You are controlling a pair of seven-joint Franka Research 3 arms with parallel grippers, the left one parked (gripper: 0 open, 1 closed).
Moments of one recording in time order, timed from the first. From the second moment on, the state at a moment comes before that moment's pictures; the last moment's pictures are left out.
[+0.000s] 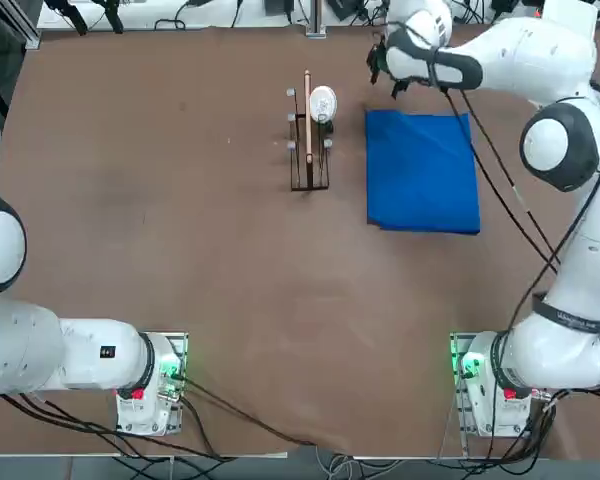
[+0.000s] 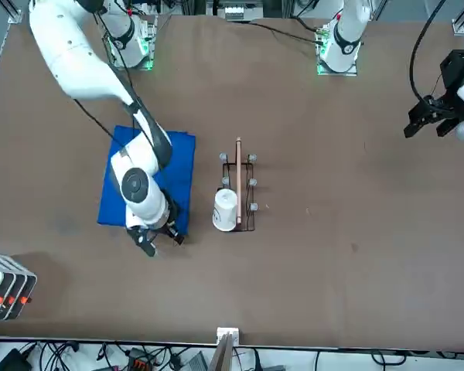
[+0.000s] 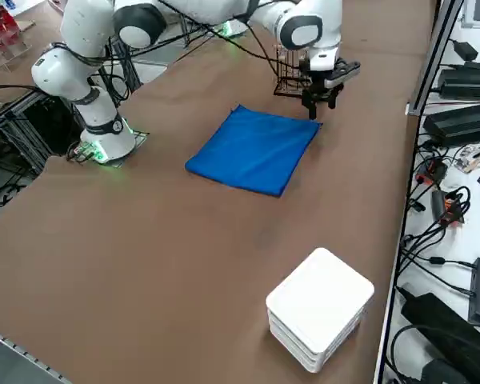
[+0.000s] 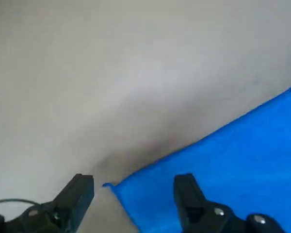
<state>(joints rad) 0.03 0.86 0.52 -1.28 -0.52 2.06 1.22</state>
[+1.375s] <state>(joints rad) -0.19 0.59 0.52 -1.22 -0.48 1.73 0.58</state>
